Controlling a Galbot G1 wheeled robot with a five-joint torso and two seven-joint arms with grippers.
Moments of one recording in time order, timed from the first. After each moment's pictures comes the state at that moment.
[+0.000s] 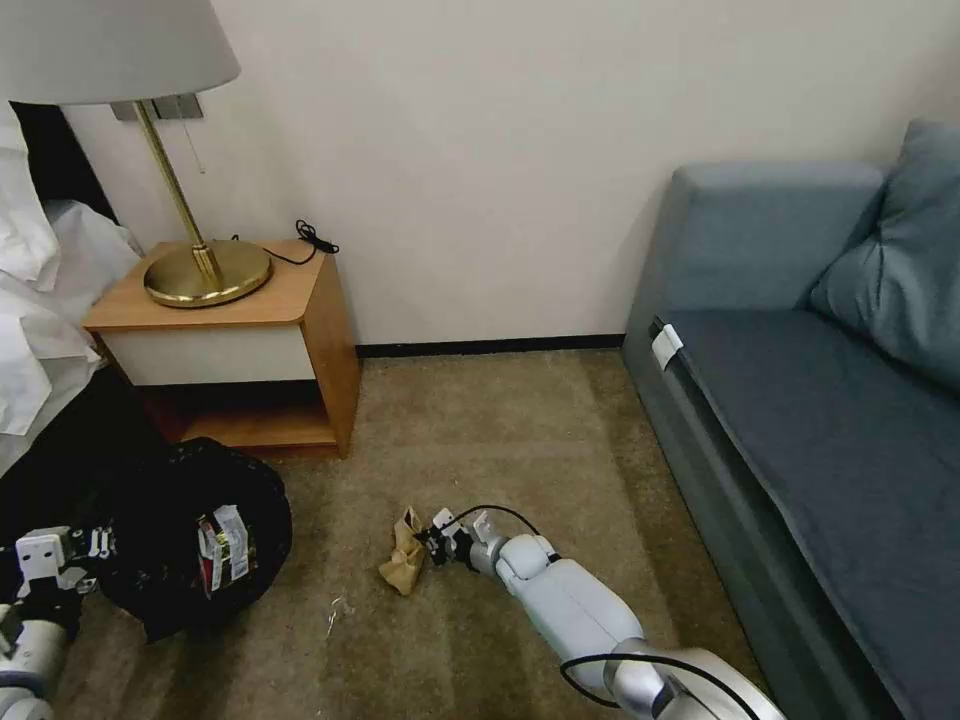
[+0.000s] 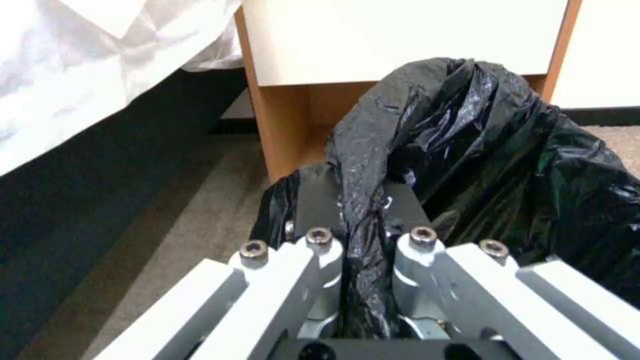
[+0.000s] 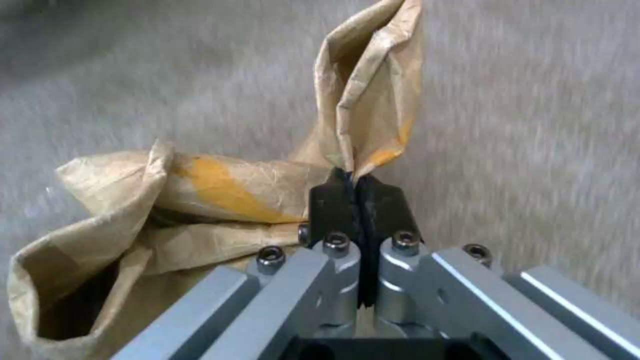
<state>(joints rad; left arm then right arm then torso) 1.69 -1.09 -1.01 -1.84 -0.52 0.01 0.06 -0.62 1.61 -0.14 0.59 0.14 0.08 -0.46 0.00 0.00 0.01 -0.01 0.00</state>
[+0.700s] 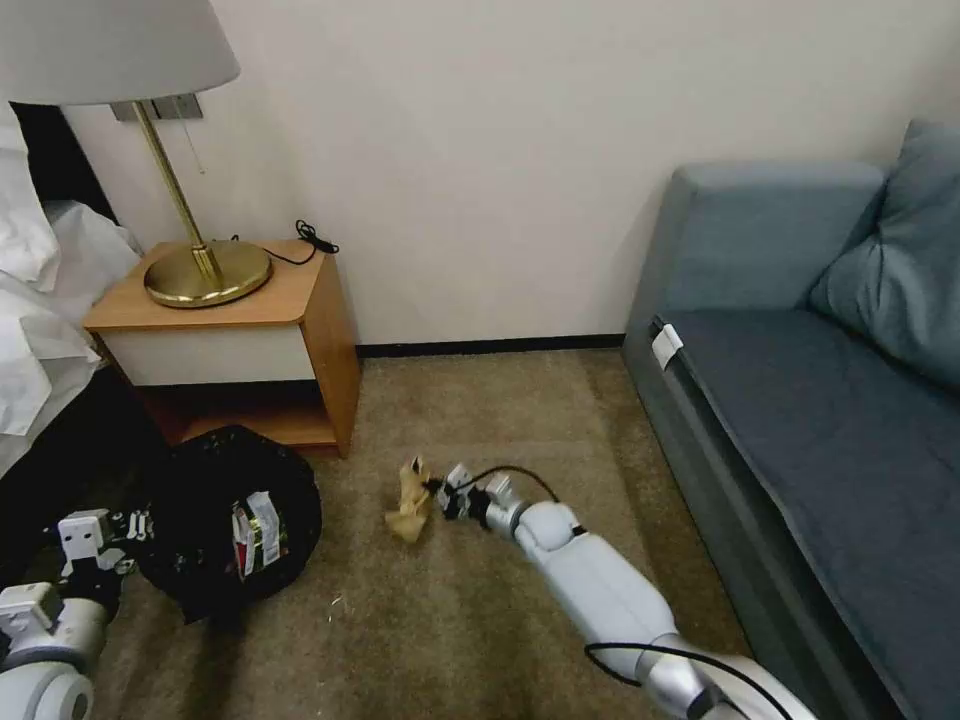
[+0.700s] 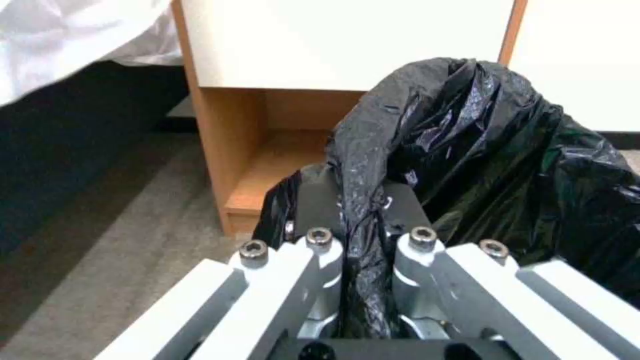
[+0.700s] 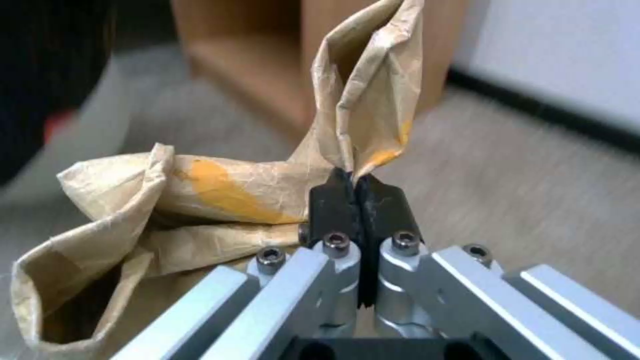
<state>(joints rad) 1.61 -1.11 -0.92 -1.83 -0.55 0.04 0.05 -0.62 1.47 -0.06 0.92 0.18 0.10 -0.48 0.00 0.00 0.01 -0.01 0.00</state>
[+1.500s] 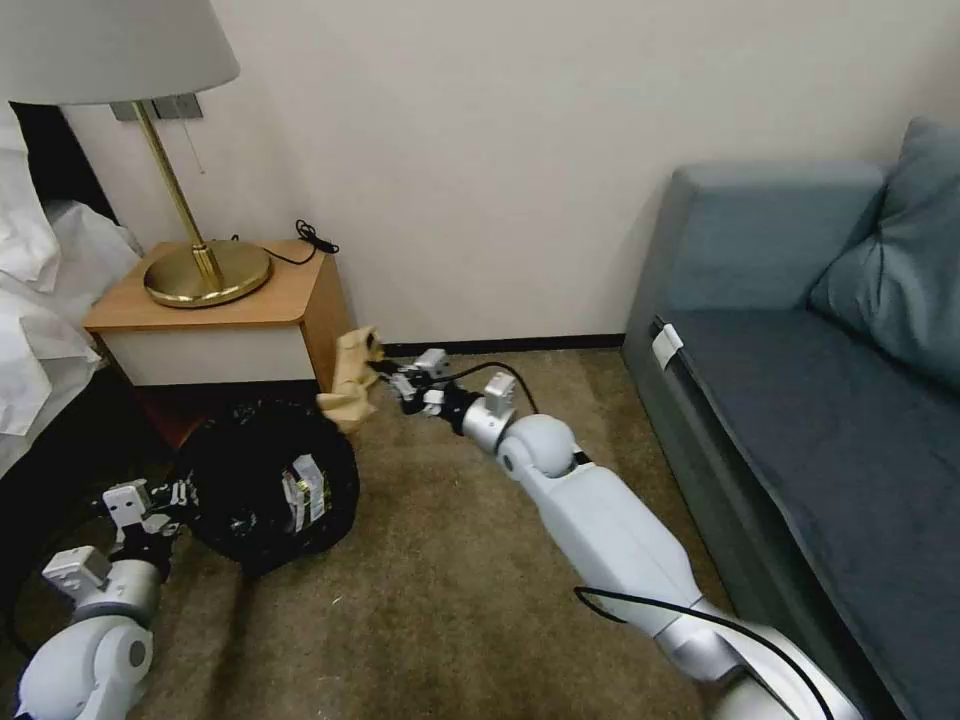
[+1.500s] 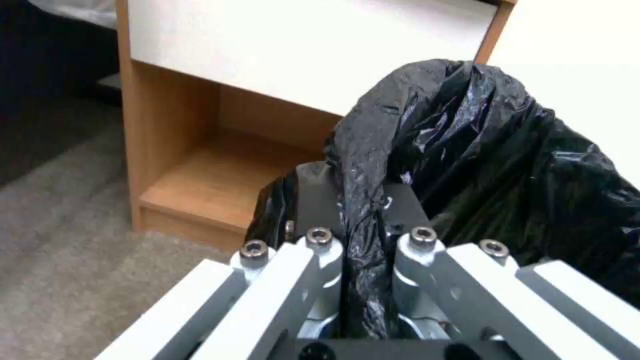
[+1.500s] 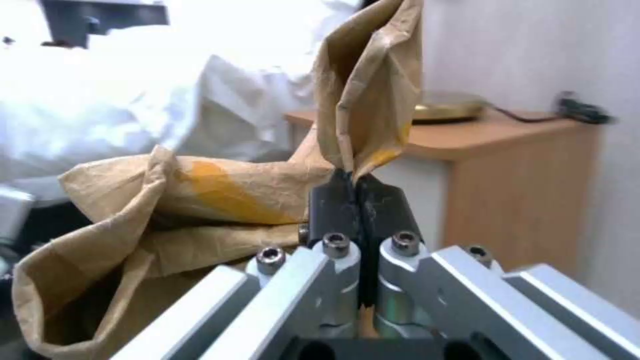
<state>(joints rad) 1.44 -1.20 -0.85 -1.78 -0.66 0.06 0.06 -0.57 1.47 -0.17 1.33 0.48 0.00 -0.48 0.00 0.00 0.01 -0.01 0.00</state>
